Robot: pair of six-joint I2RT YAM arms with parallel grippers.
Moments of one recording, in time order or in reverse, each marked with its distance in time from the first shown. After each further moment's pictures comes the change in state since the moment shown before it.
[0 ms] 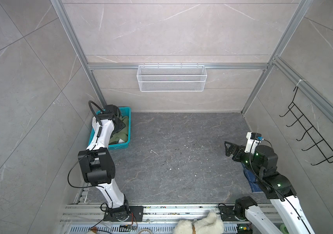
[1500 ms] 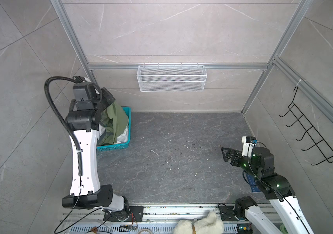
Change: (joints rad) left arm -0.070 -0.377 0.461 -0.006 0.234 0.045; right arm 0.000 0.010 -0.018 -0.084 -0.077 0.000
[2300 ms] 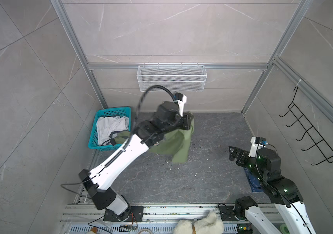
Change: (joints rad) left arm -0.927 0.168 -0.362 0.358 0.004 0.039; right arm 0.000 -0.058 0.088 -0.113 0.231 0.027
